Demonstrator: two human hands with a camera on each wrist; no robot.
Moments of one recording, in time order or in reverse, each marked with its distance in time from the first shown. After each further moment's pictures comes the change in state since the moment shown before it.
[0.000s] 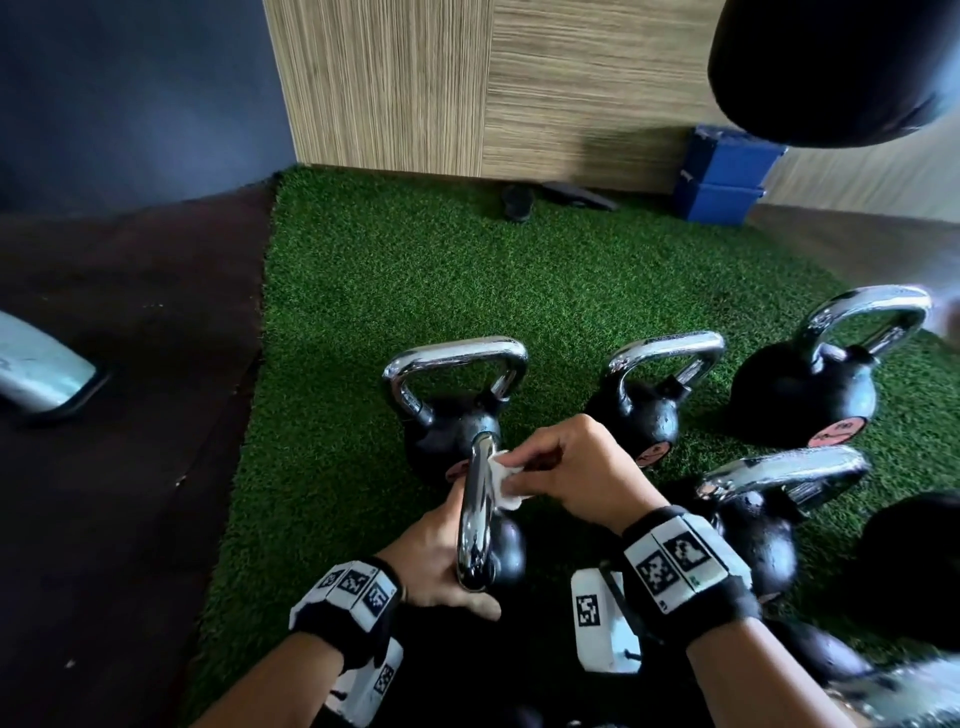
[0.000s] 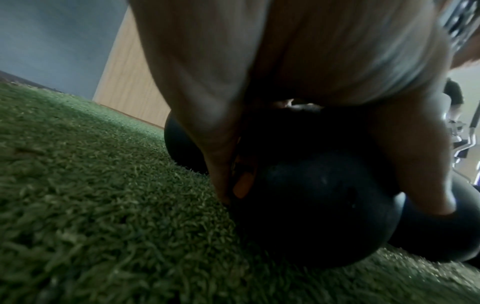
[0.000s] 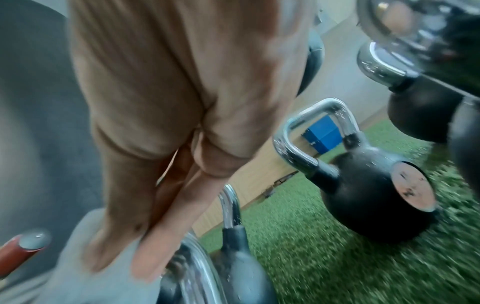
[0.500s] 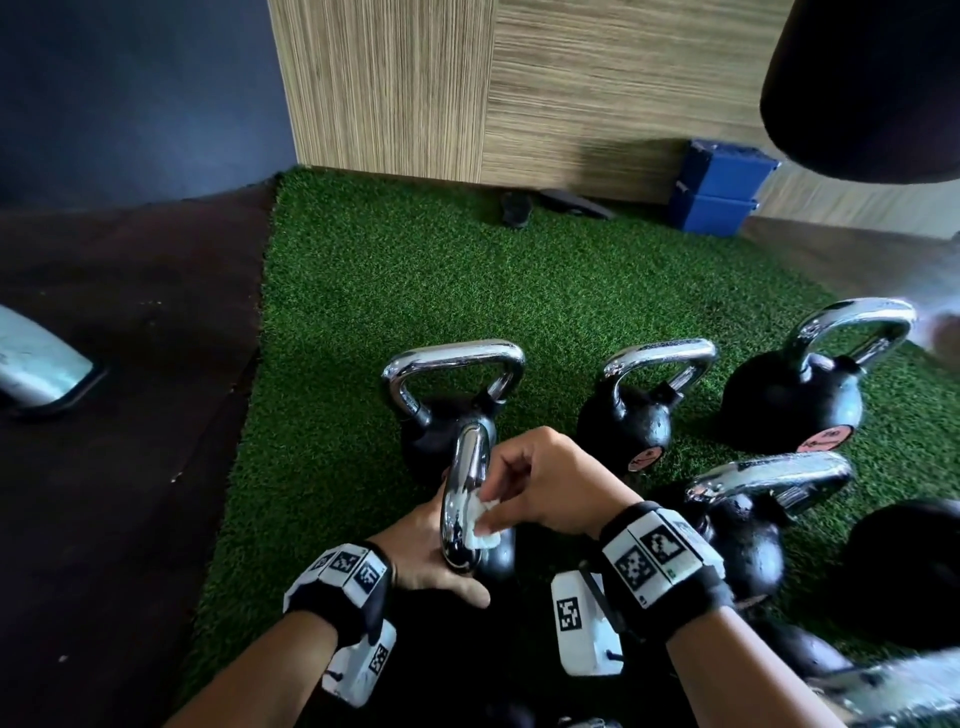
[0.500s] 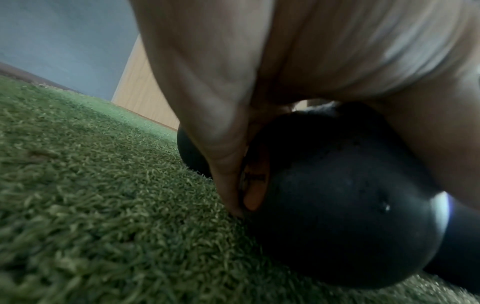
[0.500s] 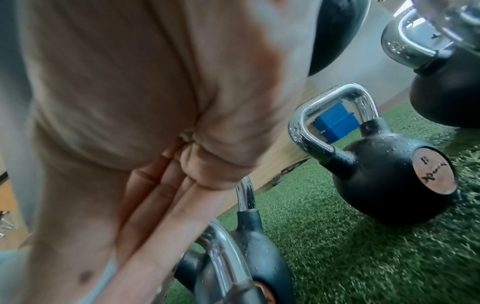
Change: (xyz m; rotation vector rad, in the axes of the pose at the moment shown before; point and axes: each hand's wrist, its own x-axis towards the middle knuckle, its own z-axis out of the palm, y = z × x) left_hand 0.005 0.003 -0.012 -0.009 -0.031 -0.044; right_hand -0.002 -0.015 0.011 0.114 -0.274 -0.025
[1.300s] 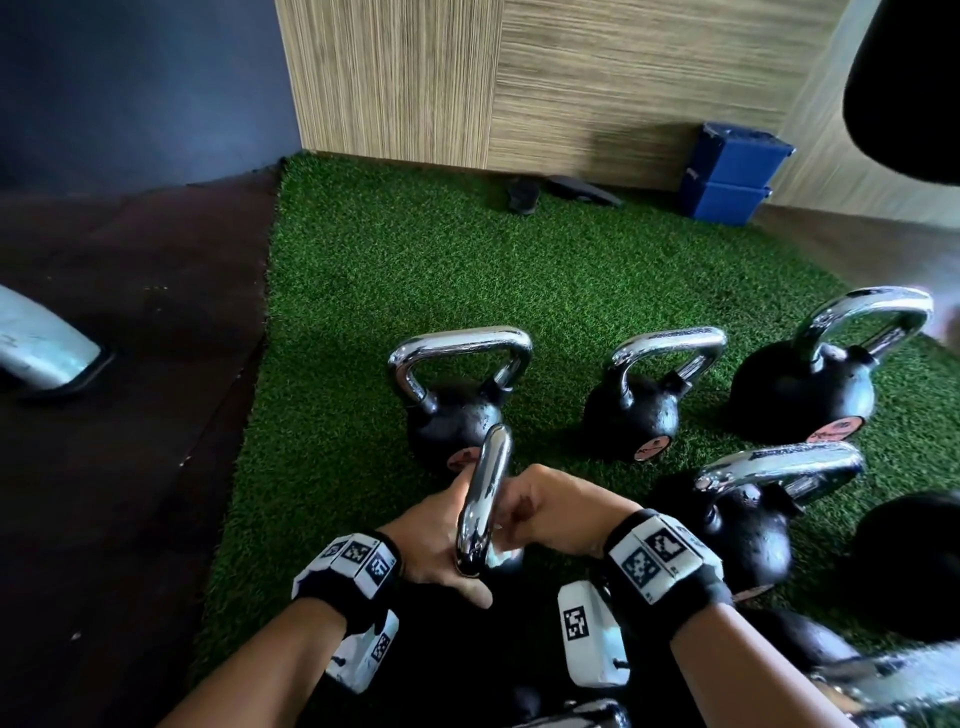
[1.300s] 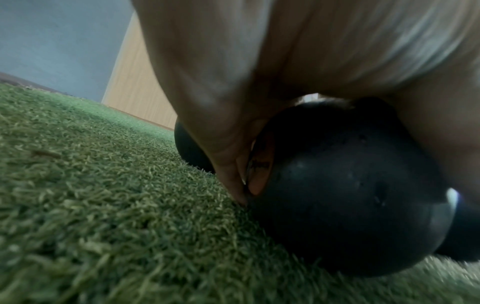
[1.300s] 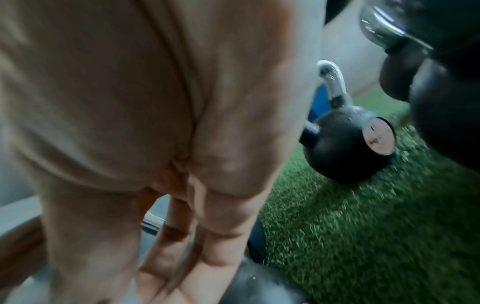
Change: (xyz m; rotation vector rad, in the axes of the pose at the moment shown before) left_hand 0.001 0.004 0.002 0.011 -0.079 -0.059; right_hand -0.004 0.025 0.016 -0.029 -0.272 0.117
